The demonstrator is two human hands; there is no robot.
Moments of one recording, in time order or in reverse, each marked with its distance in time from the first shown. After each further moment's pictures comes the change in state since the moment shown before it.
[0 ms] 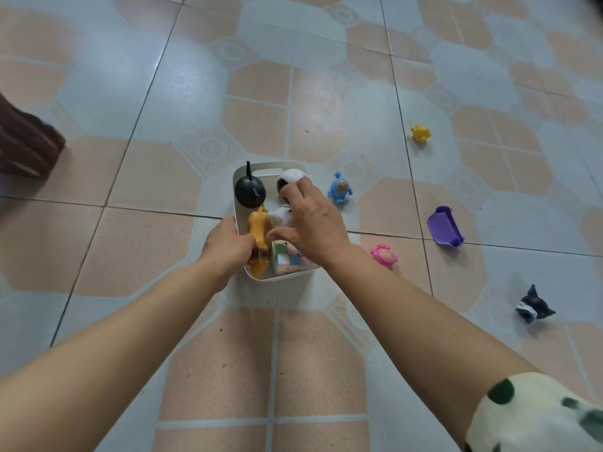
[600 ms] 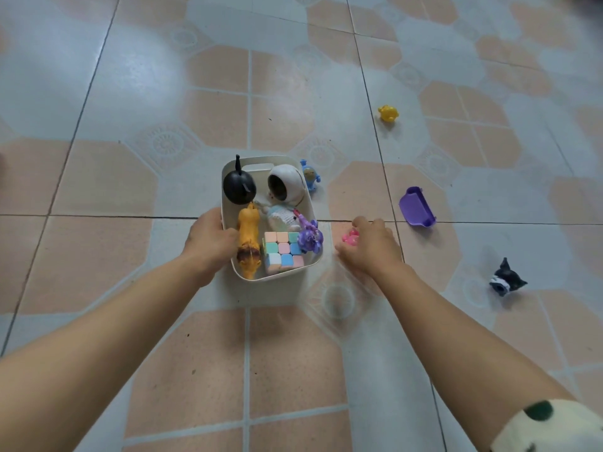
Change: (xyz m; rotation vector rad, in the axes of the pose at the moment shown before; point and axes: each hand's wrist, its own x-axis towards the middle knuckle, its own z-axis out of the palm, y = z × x) left_hand 0.005 0.014 0.030 -0.010 -0.025 0.094; right_hand -0.088 0.121 0.001 0.029 -0.249 0.744
